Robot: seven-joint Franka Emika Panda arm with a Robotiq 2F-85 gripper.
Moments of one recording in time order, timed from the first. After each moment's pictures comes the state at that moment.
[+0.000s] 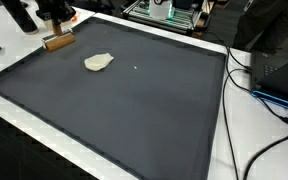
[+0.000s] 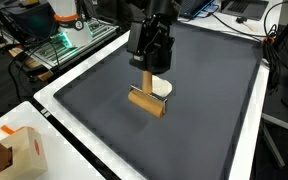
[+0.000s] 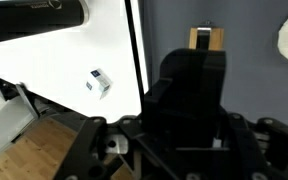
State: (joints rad) arm 0.03 0.26 -0.12 -1.98 -0.86 2.26 0.56
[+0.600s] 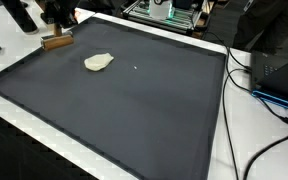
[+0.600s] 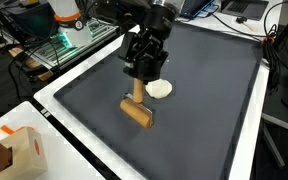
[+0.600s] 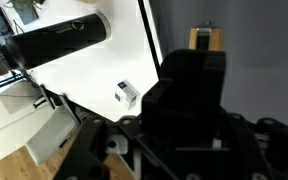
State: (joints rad) arm 0.04 0.30 -0.11 -2.02 -1.05 2.19 0.88
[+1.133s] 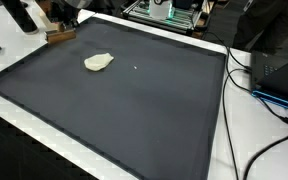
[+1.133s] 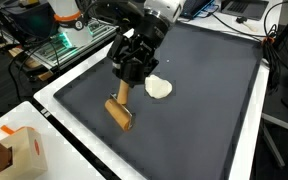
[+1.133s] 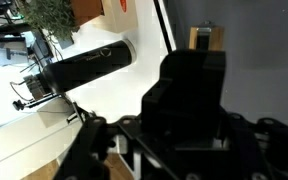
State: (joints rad) arm 0.05 0.35 -0.10 -2.00 -1.07 2.02 0.97
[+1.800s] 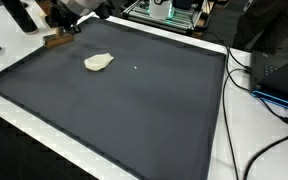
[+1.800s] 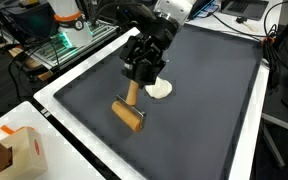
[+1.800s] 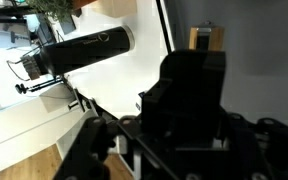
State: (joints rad) arm 0.06 0.40 -0.07 -1.95 -1.12 2.00 0.97
